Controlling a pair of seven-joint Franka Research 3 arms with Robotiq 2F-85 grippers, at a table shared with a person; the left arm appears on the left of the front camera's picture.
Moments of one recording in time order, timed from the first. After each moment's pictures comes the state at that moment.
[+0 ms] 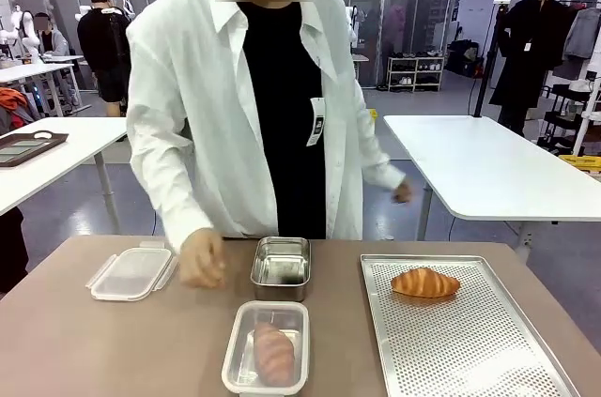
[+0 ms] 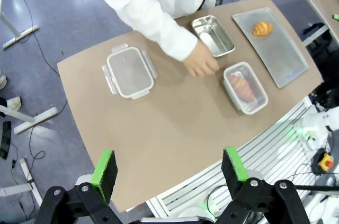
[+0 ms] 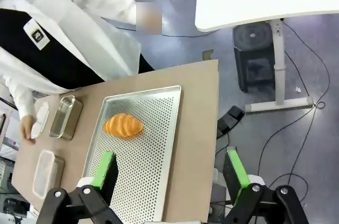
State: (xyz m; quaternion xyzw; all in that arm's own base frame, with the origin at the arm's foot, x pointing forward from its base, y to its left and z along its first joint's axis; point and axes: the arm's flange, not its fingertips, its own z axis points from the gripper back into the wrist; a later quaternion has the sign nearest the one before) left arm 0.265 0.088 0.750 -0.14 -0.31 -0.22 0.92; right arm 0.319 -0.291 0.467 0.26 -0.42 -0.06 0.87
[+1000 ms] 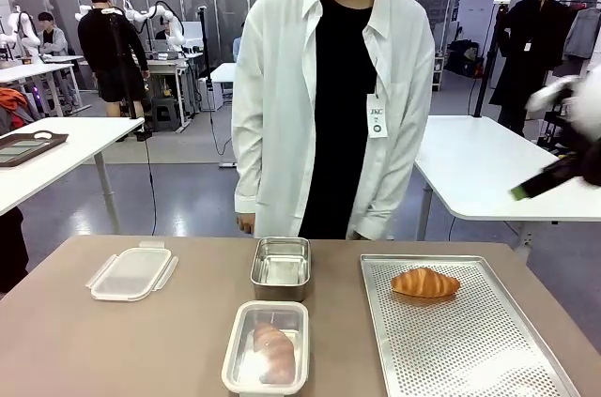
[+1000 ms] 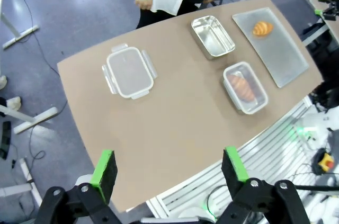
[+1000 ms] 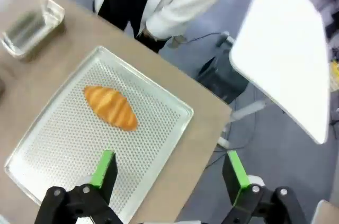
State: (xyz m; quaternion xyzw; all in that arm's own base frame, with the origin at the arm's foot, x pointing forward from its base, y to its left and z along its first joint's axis) left arm 0.265 0.087 0.750 -0.14 -0.31 -0.22 0.92; right arm 0.405 -0.034 0.529 -0.04 -0.37 0.29 0.88
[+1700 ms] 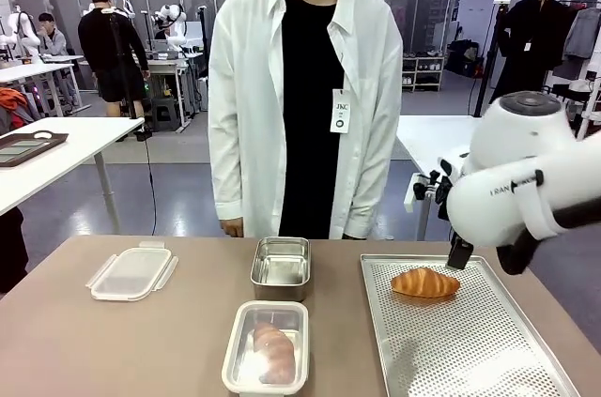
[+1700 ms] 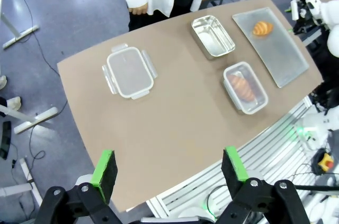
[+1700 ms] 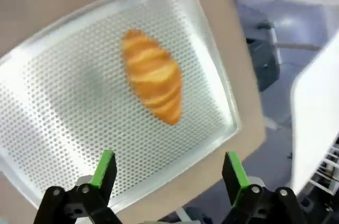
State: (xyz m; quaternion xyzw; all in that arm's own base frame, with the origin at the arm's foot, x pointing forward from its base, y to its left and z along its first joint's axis) left arm 0.265 0.087 0.750 -0.14 -0.31 -0.22 0.92; right arm 0.470 0.071 0.414 -0.12 -0.15 0.52 0.83
